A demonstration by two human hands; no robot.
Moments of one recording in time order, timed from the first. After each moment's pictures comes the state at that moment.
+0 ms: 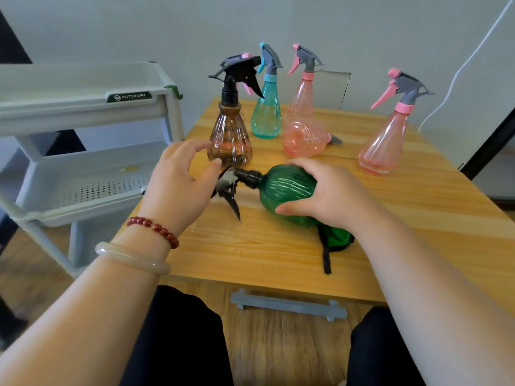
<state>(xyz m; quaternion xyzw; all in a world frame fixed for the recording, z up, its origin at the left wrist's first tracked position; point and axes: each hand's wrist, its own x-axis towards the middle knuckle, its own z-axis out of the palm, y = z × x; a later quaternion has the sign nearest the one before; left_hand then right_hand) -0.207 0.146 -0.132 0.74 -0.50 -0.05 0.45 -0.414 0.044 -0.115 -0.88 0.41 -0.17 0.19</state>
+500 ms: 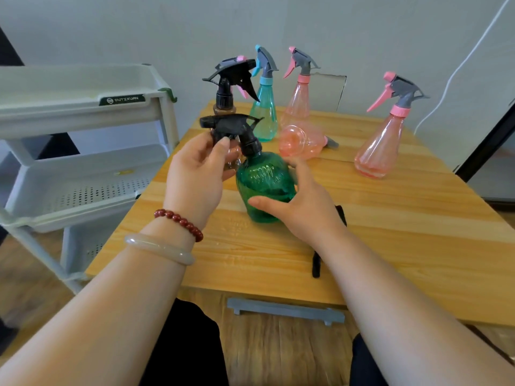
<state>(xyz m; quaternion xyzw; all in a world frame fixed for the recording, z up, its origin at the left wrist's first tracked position) -0.236 0.117 -0.122 0.57 -0.40 -0.22 0.68 -0.387 0.054 -0.147 -0.80 0.43 -0.30 0.29</state>
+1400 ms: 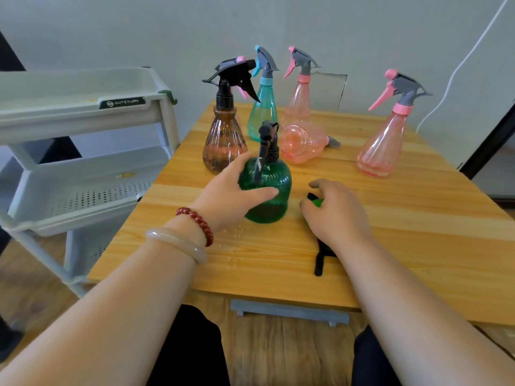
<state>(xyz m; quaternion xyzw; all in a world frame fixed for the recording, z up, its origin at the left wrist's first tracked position) -0.239 0.099 -0.141 0.66 -0.54 -0.30 0.43 -0.416 0.037 -0.156 -0.79 0.56 -0.21 0.14</state>
